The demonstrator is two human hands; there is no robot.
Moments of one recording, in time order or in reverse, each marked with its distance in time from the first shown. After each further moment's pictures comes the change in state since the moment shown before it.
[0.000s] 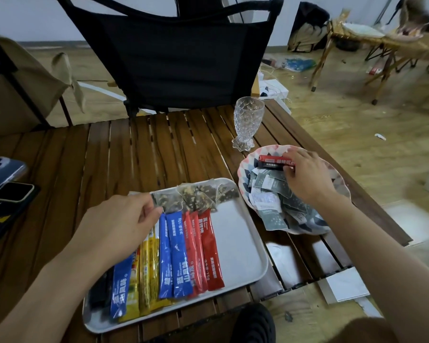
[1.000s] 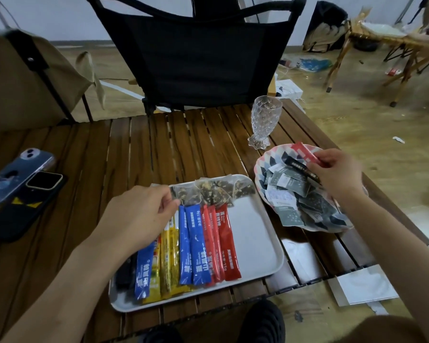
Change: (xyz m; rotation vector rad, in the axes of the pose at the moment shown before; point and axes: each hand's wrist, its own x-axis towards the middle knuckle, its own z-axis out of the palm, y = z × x) left_hand -0.008 0.000 -0.009 -0.044 -0.010 -0.005; right_hand -0.011 0.000 -0.016 0.600 0.124 0.351
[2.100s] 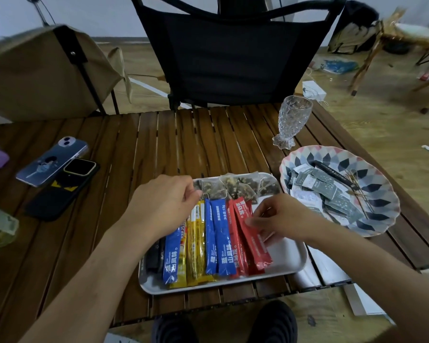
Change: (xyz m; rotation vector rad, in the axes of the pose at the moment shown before) left_hand -0.006 -0.009 -0.010 -0.043 0.003 -0.025; right_hand -0.121 -0.089 0.053 0.083 -0.937 0.062
